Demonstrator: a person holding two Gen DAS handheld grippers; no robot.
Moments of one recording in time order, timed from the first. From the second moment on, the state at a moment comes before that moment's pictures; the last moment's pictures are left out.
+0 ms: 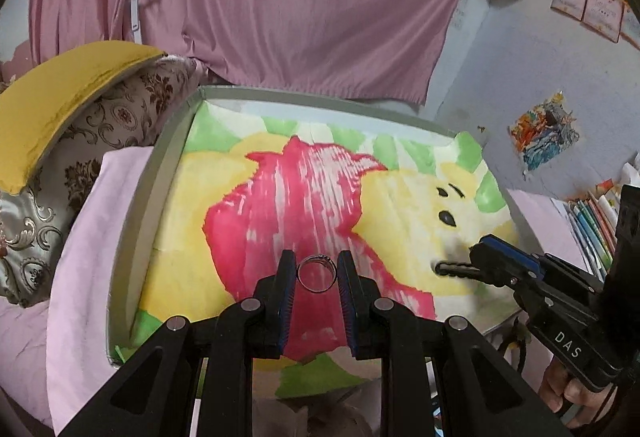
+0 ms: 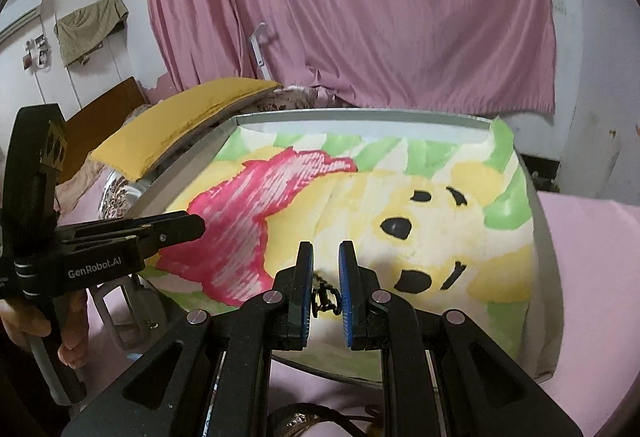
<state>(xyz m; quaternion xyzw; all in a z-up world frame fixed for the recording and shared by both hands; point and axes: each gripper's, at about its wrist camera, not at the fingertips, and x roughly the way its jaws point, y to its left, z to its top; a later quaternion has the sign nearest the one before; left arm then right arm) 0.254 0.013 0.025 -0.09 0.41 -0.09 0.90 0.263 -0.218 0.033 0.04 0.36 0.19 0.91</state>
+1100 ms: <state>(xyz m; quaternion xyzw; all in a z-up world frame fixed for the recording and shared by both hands) 0.118 0.028 0.056 -0.08 0.23 -0.05 0.97 0.111 -0.241 0.088 0.00 0.14 0.14 0.98</state>
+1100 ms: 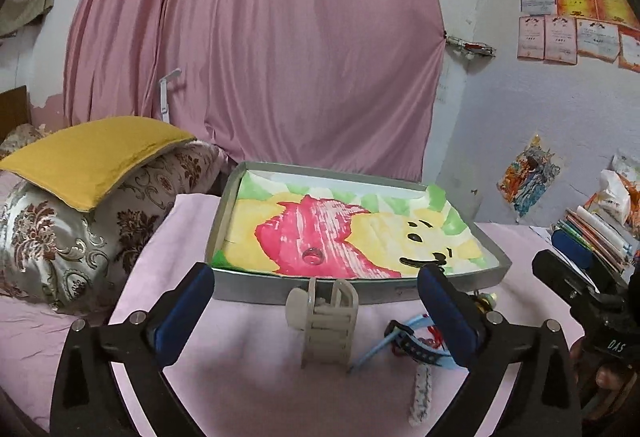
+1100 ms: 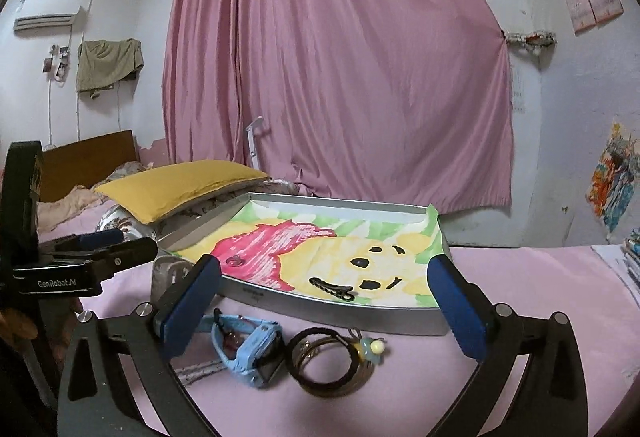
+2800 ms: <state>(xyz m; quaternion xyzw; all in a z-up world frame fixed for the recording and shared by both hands) 0.155 0.030 0.015 -0.09 0.39 -0.11 0.91 0.157 -0.204 0.029 -0.01 0.38 0.24 0.89</state>
